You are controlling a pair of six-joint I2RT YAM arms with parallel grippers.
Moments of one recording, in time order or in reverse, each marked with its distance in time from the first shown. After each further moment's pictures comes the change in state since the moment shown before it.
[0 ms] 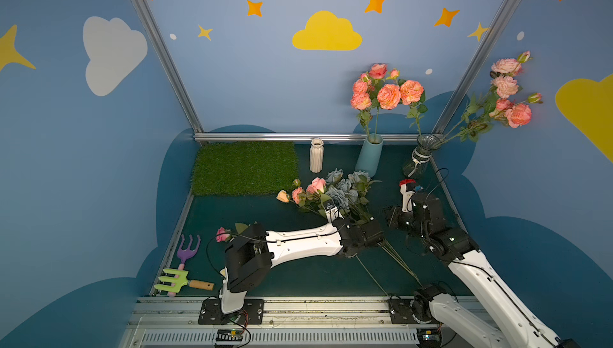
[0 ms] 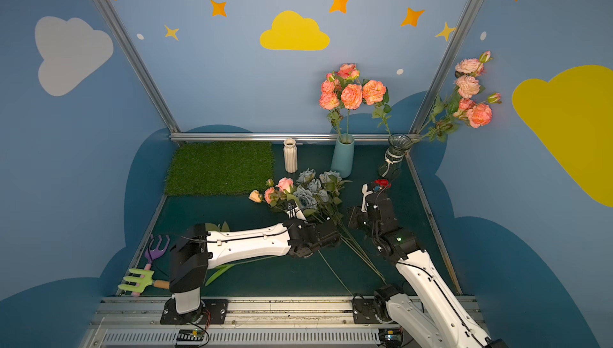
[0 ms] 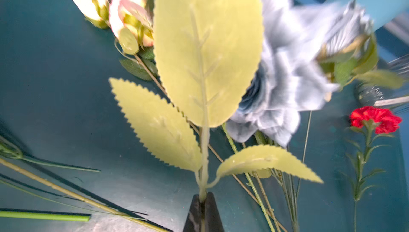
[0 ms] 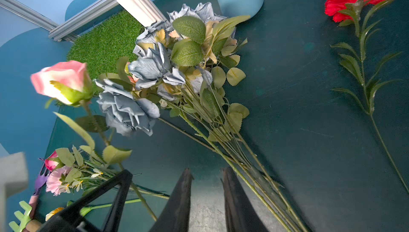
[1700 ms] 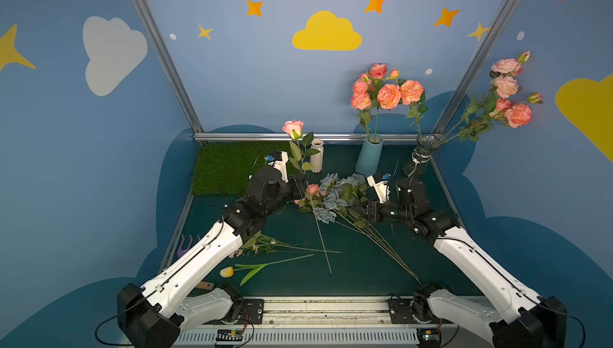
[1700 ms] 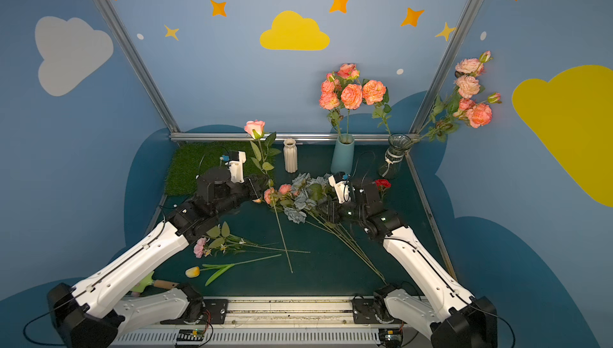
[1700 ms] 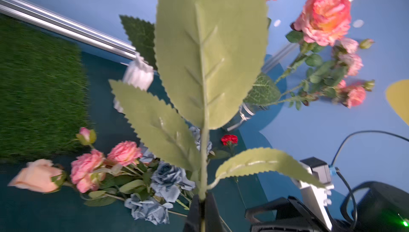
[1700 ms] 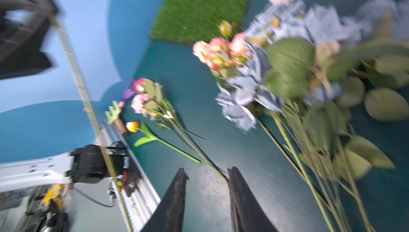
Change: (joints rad) left arm 0.626 -0.739 -0.461 0.708 0.879 0.883; right arm 0.066 0.201 0.111 0.190 -0.529 -0.181
